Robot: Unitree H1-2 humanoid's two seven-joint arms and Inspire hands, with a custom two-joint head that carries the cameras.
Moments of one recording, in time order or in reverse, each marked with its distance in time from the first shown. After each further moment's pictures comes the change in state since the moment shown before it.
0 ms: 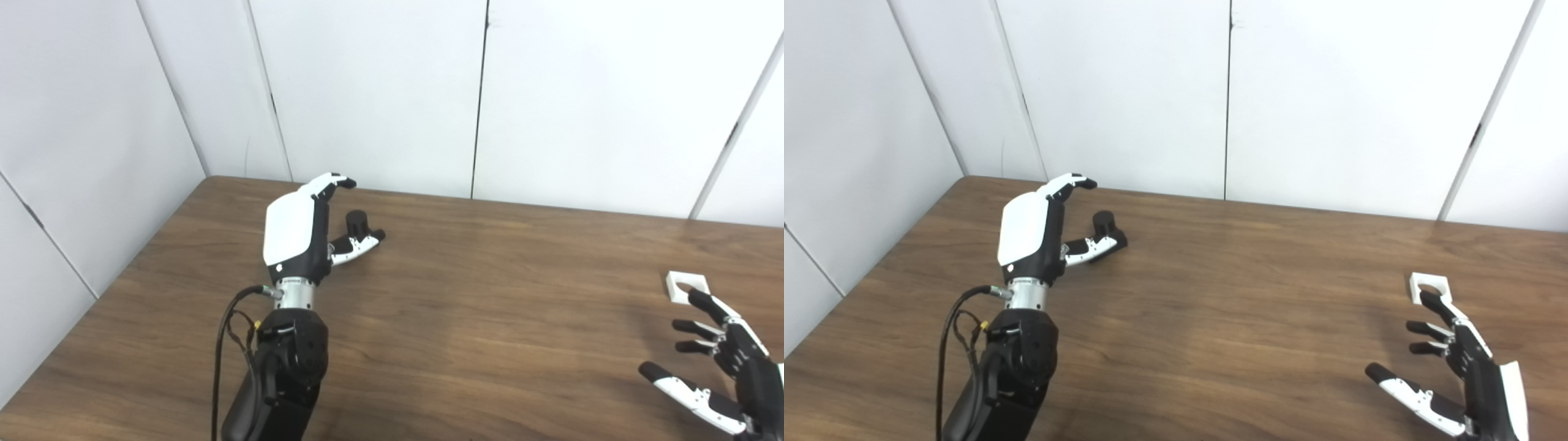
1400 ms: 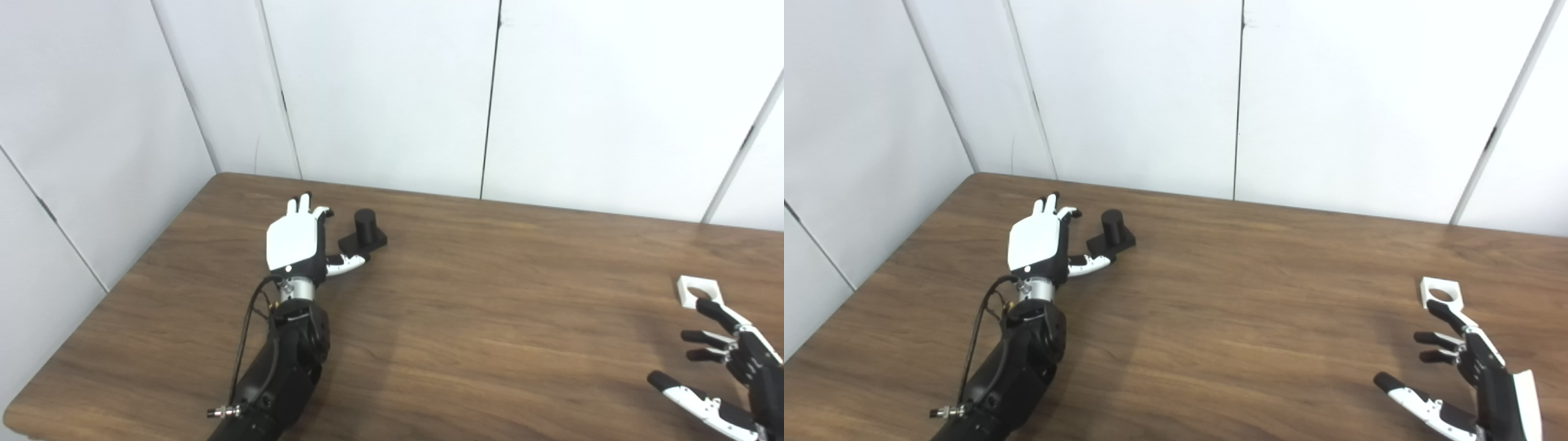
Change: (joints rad) left arm -0.130 0.076 -0.090 0.448 0.009 0.145 0.054; right arm 0.012 -0.016 -0.002 -0.013 -0.003 0.001 -0.001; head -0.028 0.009
